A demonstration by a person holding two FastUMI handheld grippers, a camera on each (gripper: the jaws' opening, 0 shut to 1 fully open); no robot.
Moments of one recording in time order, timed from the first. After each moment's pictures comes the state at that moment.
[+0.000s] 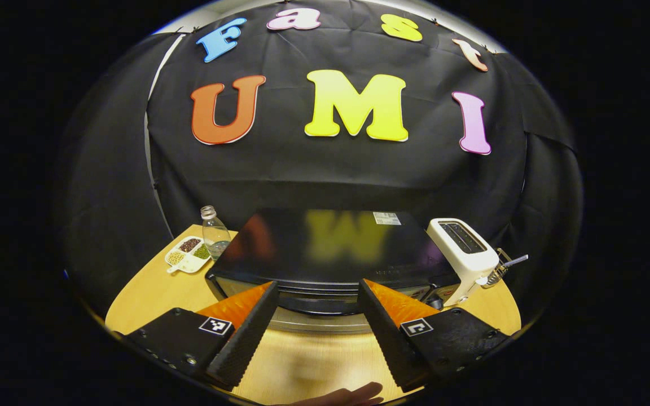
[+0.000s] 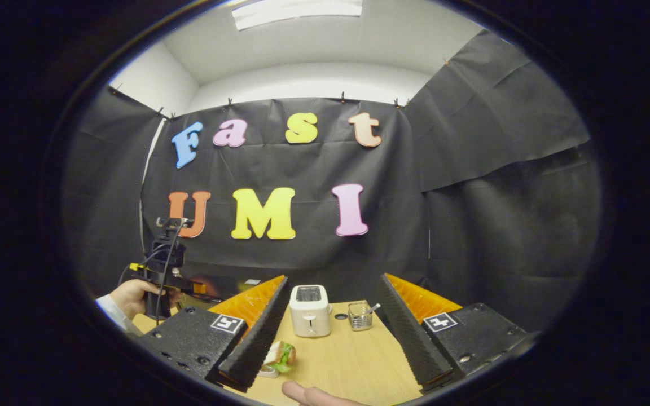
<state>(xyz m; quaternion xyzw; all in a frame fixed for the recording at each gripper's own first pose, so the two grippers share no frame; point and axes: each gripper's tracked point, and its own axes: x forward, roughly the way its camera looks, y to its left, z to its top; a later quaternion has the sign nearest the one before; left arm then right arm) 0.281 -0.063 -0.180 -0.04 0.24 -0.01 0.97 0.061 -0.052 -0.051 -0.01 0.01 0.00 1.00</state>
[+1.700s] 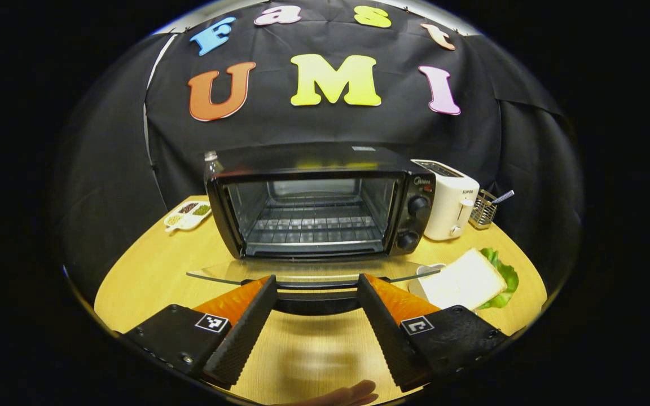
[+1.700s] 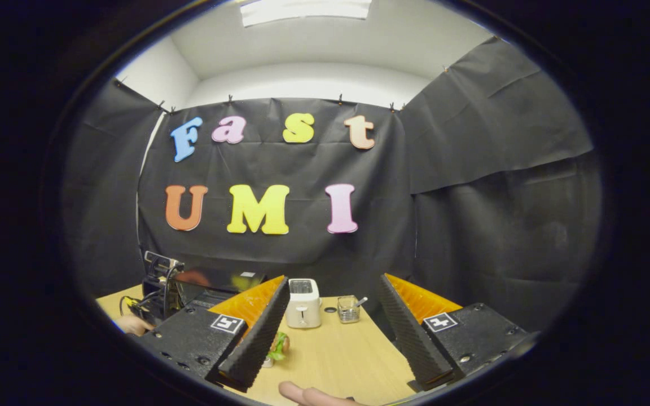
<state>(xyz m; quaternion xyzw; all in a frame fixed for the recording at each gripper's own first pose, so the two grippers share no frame) 0.153 -0.075 -0.276 -0.01 0.26 -0.04 0.97 0.012 -0.052 -0.049 -0.02 0.02 -0.03 1.00</state>
